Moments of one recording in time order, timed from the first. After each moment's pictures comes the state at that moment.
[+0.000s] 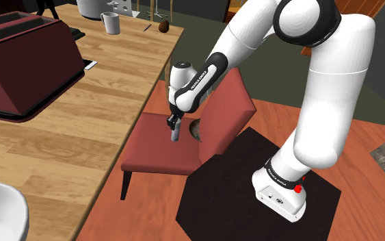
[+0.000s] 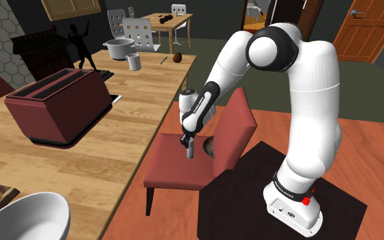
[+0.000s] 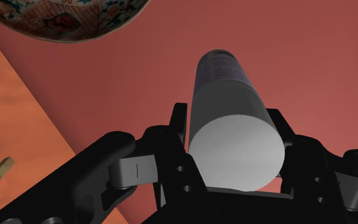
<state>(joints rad) 0.11 0.41 0.08 -2.33 -0.11 2.74 -0.01</state>
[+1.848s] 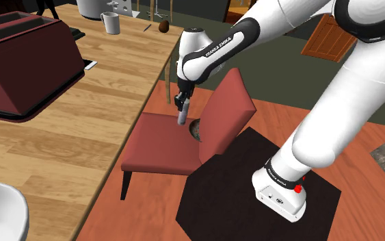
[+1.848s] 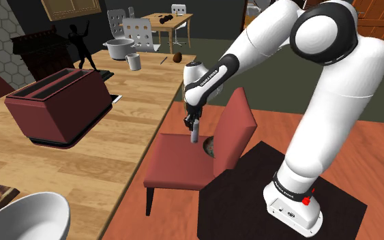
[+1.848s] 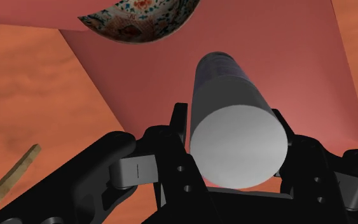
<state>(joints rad) 0.06 0.07 0.10 -2.39 -0.03 2.46 -0.11</state>
